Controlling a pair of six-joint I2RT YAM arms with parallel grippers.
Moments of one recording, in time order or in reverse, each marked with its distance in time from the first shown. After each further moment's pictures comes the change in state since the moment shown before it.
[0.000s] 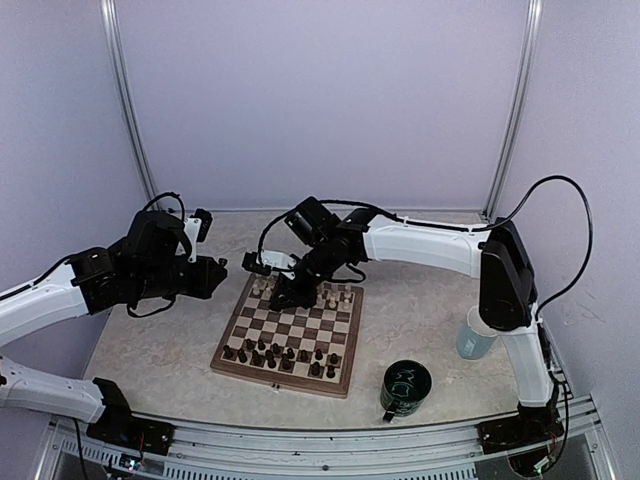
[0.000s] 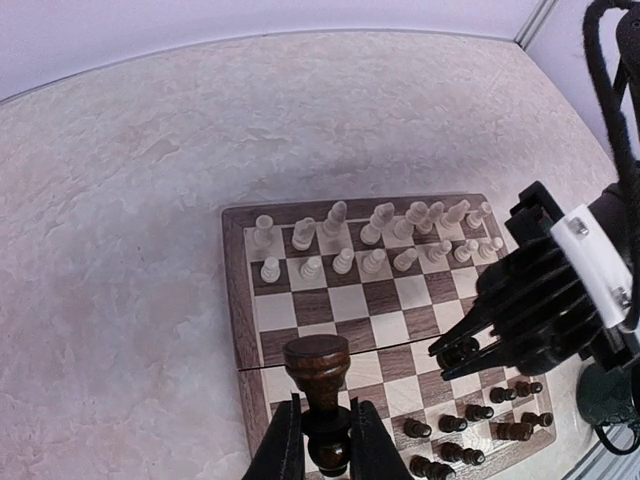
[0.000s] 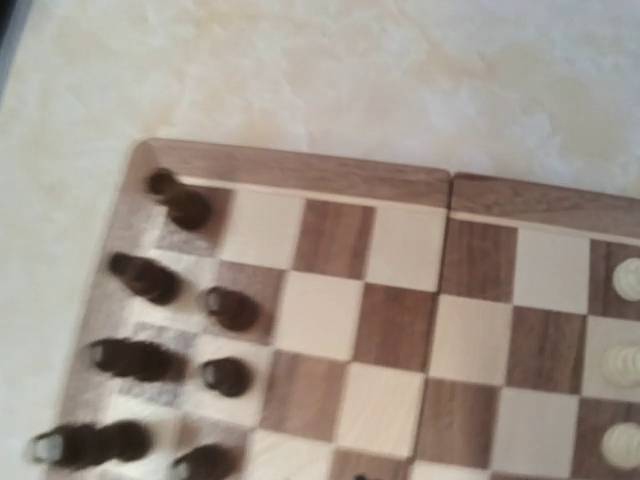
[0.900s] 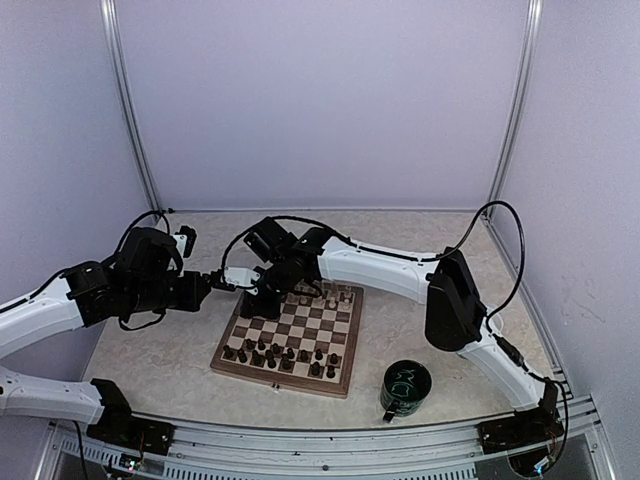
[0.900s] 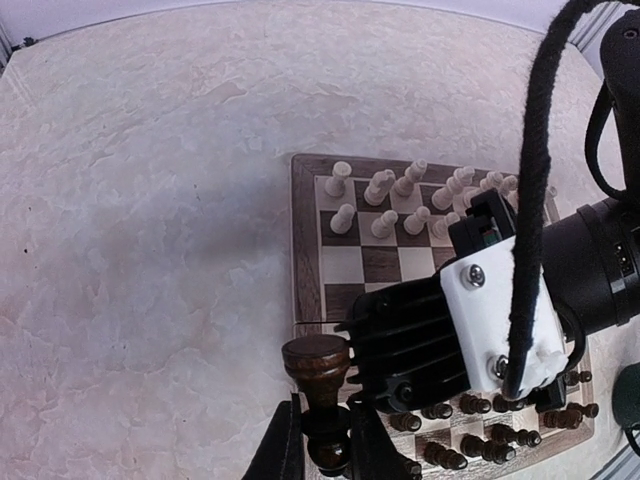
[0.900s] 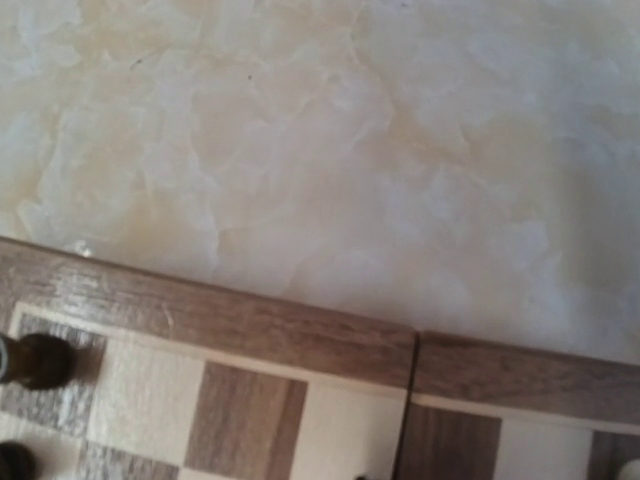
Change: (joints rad) left arm 0.043 -0.090 -0.112 -0.046 -0.040 -0.056; right arm 0.101 0.370 0.489 -0.098 0.167 -0.031
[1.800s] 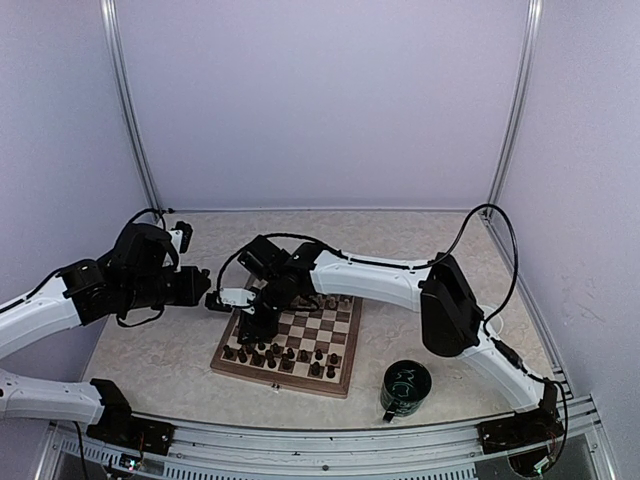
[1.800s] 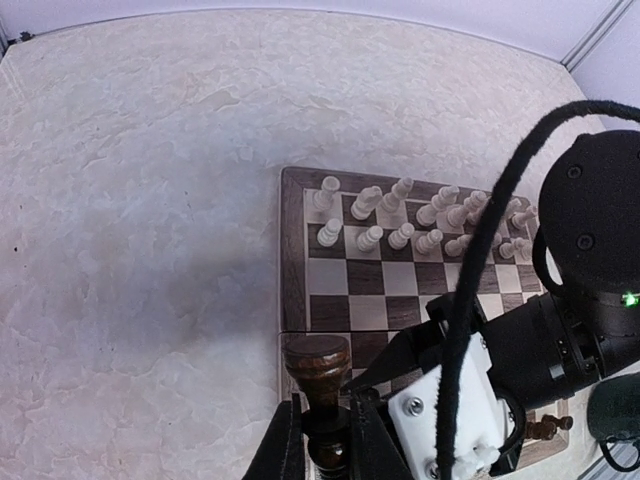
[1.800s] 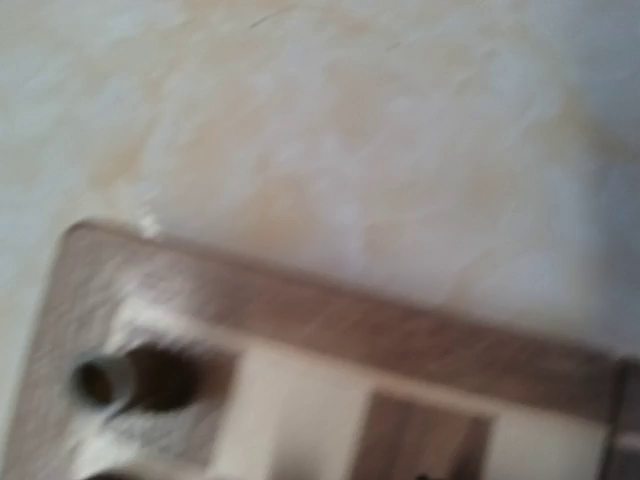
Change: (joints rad) left arm 0.029 -0.011 0.007 0.005 0.027 -0.046; right arm 0.032 0.031 -0.034 0.006 -0.070 0.011
